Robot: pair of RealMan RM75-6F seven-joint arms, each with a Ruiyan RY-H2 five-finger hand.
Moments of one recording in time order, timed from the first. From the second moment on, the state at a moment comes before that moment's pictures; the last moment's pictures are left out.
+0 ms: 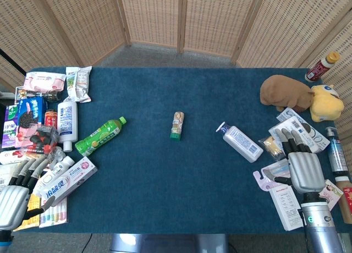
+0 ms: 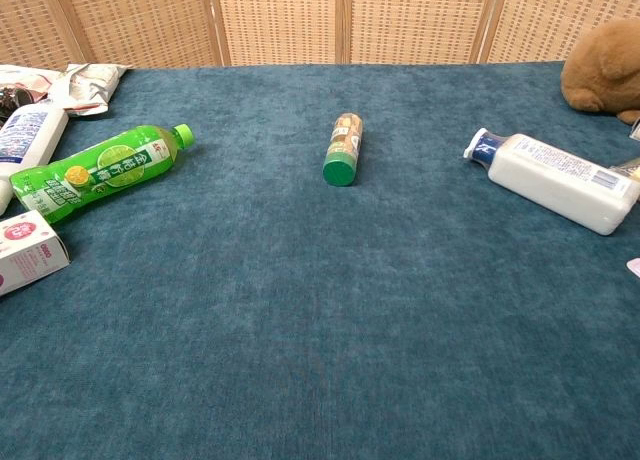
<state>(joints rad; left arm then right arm) 0.00 -1.13 0.08 -1.69 1.73 1.61 -0.03 0.30 -1.04 0.06 -2.02 -1.26 1.45 -0.36</state>
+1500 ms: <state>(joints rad) 0.01 -1.14 0.09 -1.67 1.71 1.58 -0.06 1.09 -1.46 0.31 -1.53 -0.75 0.66 -0.38</state>
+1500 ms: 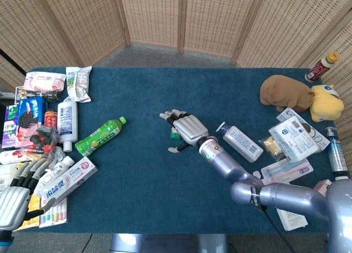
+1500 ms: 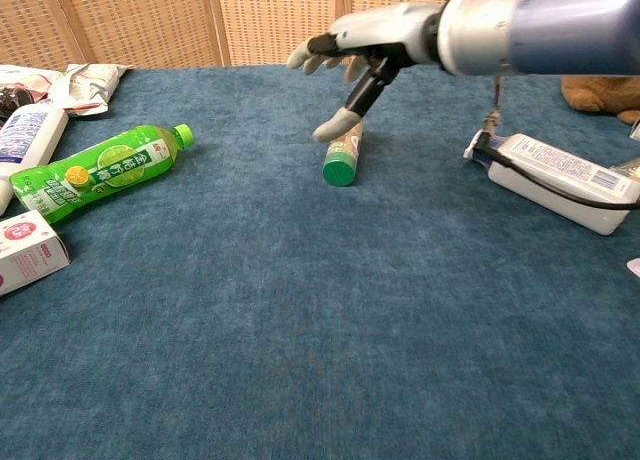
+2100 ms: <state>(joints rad) 0.03 -1.12 0.09 -1.66 1.71 1.61 -0.07 1.36 -1.65 0.12 -1.20 -0.42 0.55 -0.52</state>
